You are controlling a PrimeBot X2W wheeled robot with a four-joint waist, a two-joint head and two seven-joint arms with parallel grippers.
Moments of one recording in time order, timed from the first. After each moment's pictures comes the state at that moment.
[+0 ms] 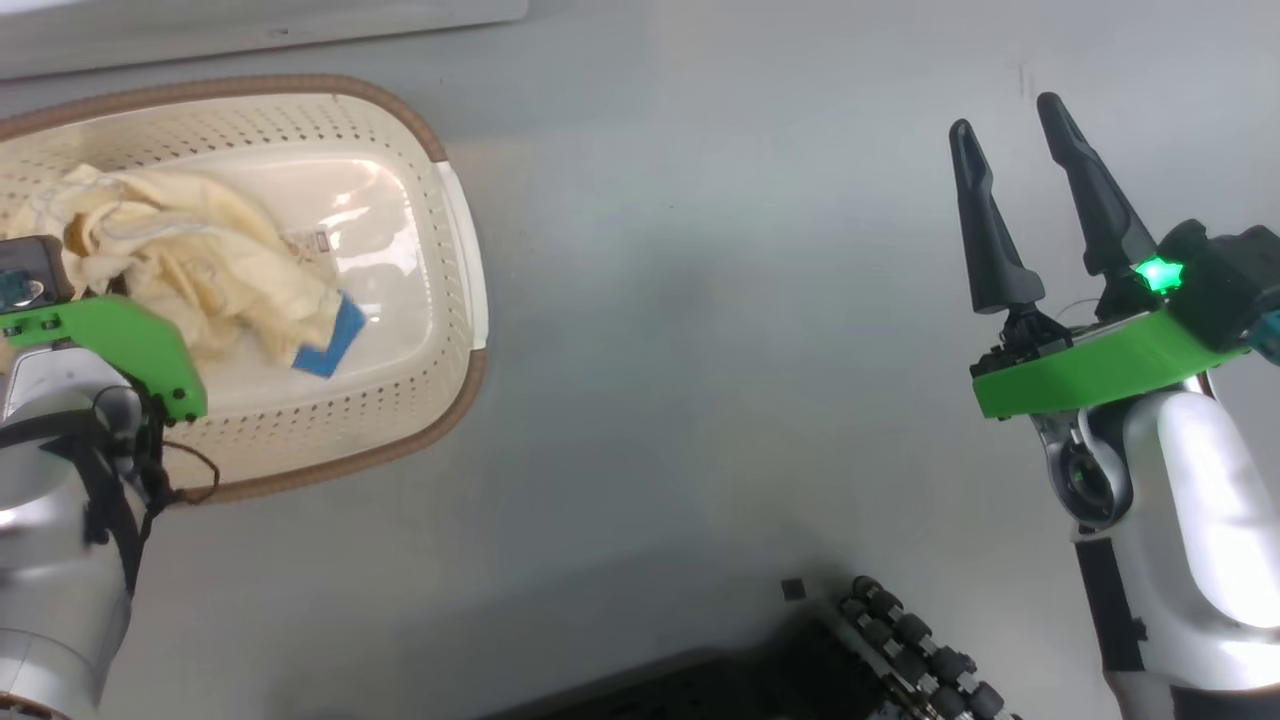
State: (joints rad) left arm -0.99 0.28 -0.53 1.29 -0.64 -0.06 -0.12; right arm -0.42 -0.04 0.06 0.12 0.20 0.13 -0.25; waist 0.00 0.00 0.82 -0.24
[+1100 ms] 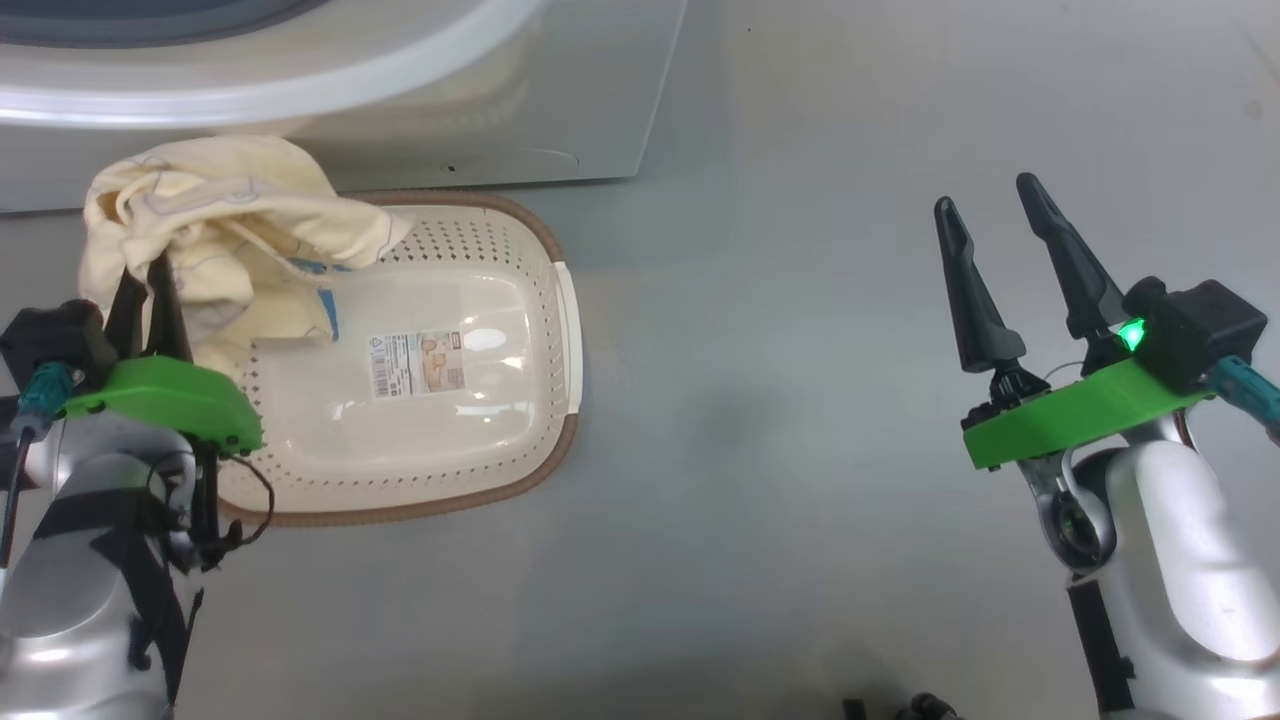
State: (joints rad) left arm -0.65 0.29 -0.25 0.70 -0.41 0.02 -0.25; right arm -0.36 -0.04 0.05 0.19 0.17 0.13 -0.25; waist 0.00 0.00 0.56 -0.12
